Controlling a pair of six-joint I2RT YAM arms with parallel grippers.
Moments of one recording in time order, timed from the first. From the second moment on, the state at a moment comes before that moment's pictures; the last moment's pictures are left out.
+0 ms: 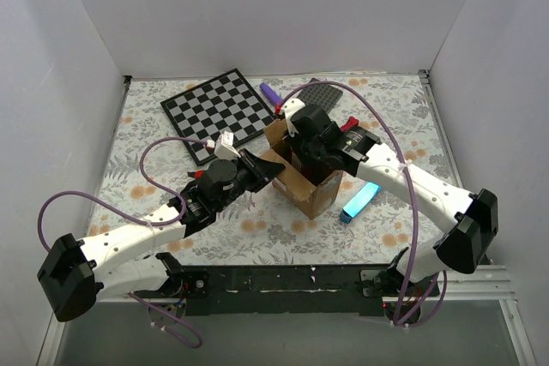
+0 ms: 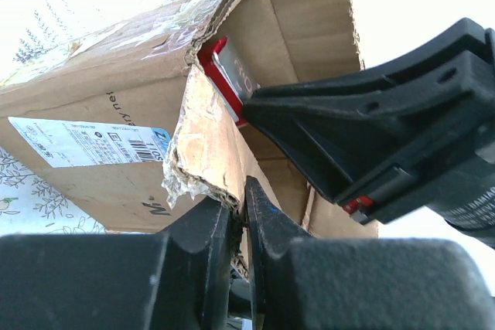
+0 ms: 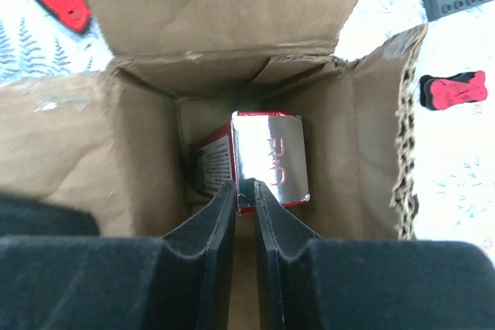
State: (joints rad) left arm -0.87 1.06 0.64 0.18 -0.19 -1.19; right arm 0.89 1.48 1.40 -0.72 0.25 0.03
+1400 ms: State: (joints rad) left arm -0.87 1.07 0.63 0.20 -0.19 -1.20; right arm 0.87 1.52 1.48 -0.92 0.27 0.09
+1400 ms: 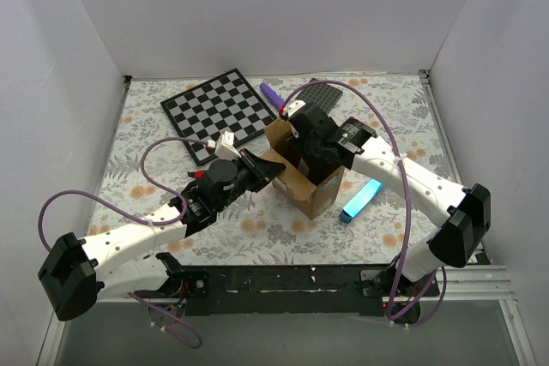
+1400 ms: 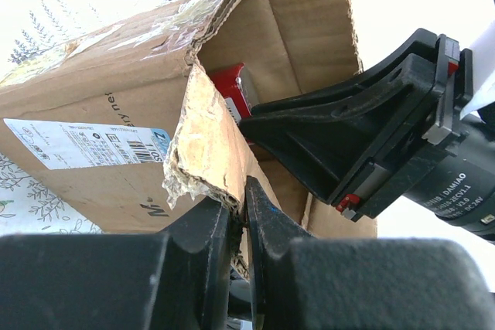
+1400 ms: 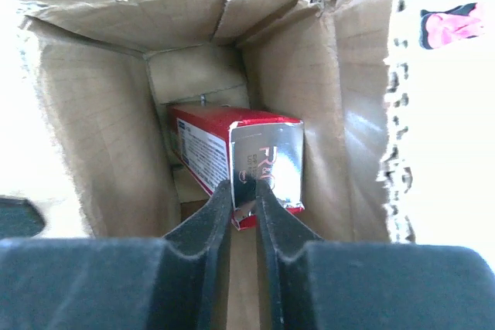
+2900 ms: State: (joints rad) left arm -0.87 1.09 0.66 0.17 -0.20 -1.18; right arm 0.87 0.94 1.46 -0.67 0.82 0.10
